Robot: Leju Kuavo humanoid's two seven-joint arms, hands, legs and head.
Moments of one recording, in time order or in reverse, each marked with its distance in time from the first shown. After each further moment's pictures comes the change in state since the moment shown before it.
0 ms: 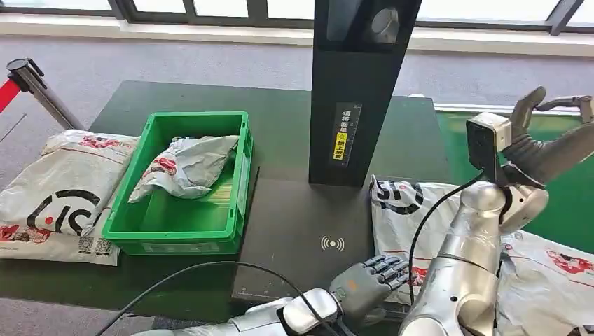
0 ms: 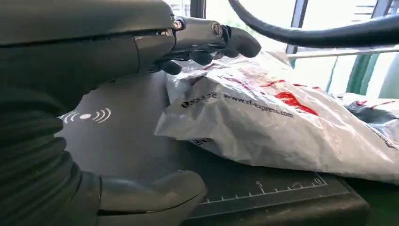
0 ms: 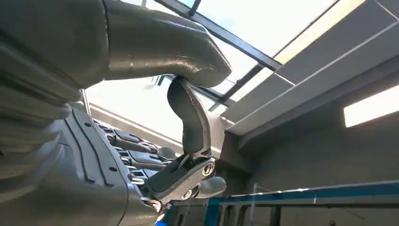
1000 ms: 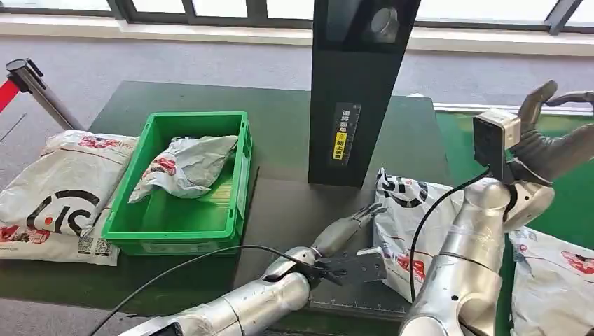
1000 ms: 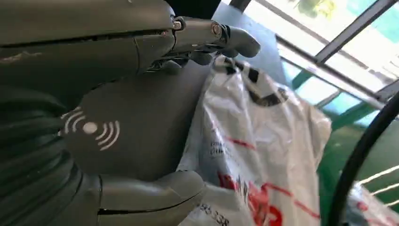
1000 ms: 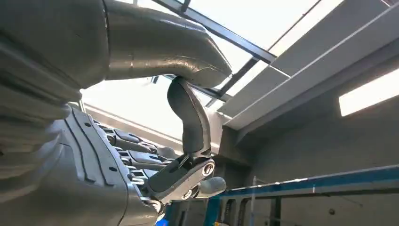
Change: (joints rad) left arm -0.031 0.000 0.405 0.053 0.418 -0.154 -0.266; right arm -0.009 0.000 0.018 -0.024 -0.028 0.000 0.000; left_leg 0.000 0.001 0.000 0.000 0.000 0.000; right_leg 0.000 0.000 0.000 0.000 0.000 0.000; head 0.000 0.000
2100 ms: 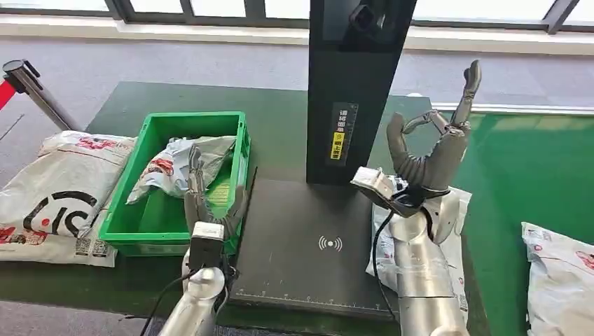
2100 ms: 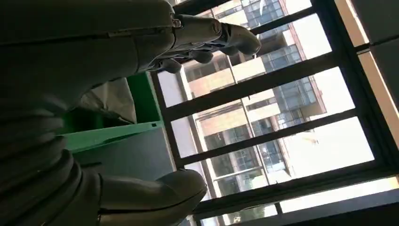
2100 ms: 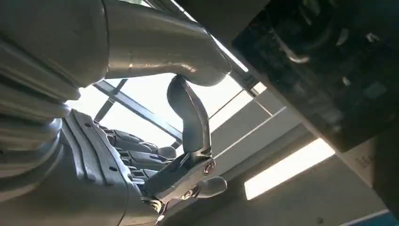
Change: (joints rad) left arm 0.440 0.083 0.848 -0.683 -0.147 0.263 -0.438; right arm 0.221 -0.045 0.551 0.034 -0.083 -0.001 0.000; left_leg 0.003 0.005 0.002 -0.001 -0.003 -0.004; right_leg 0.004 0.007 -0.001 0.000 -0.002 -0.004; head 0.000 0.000
